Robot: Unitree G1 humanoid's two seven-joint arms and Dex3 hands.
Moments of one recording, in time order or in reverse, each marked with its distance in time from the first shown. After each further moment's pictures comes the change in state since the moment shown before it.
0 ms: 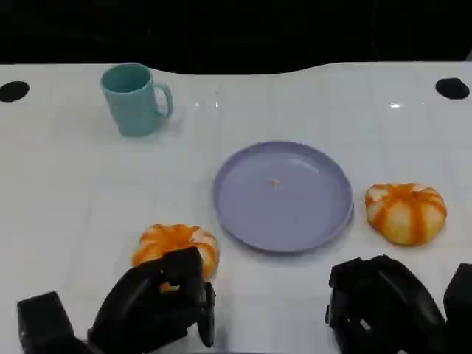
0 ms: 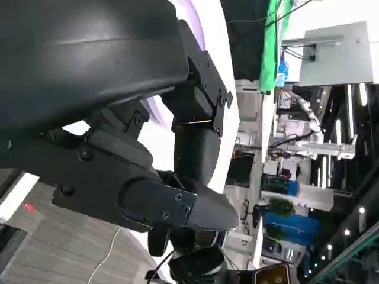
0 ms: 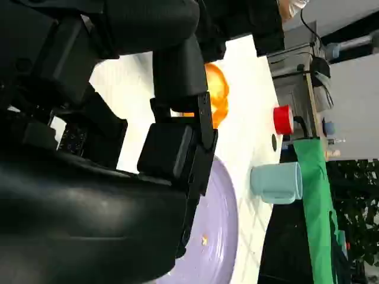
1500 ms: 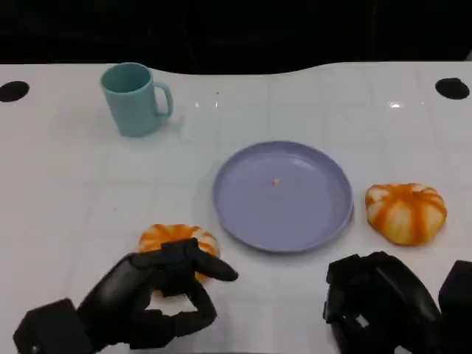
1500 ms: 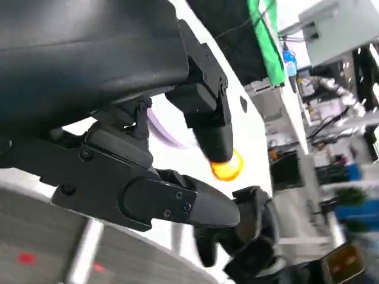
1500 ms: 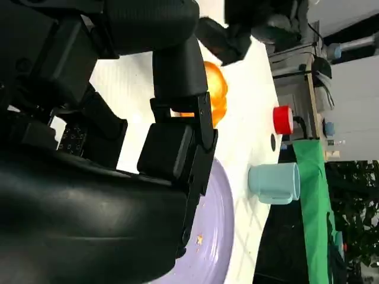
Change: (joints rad) left arm 0.007 0.131 -0.008 -0.158 0.287 -0.109 0.111; right arm -0.011 0.006 0.004 -0.002 -0.023 -0.004 -0.021
